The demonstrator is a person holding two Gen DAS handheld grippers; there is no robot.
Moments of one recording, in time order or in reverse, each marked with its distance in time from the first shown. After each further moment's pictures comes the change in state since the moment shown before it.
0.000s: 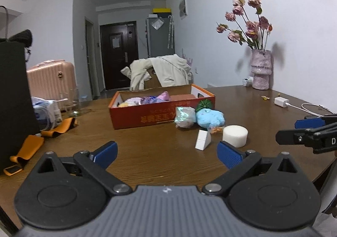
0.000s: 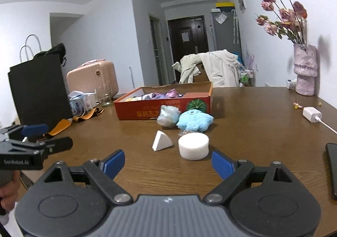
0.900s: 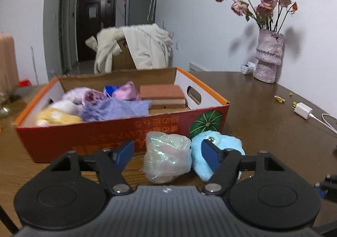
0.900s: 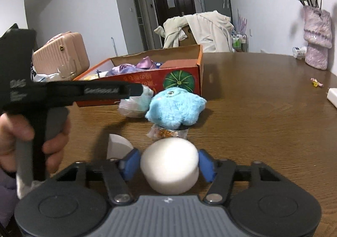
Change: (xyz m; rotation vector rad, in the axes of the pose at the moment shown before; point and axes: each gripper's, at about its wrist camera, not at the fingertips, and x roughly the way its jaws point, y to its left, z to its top) left arm 0.280 -0.011 0.059 -0.065 0.172 -0.164; right arm 0.167 -0.044 0.027 0.055 0.209 -0.055
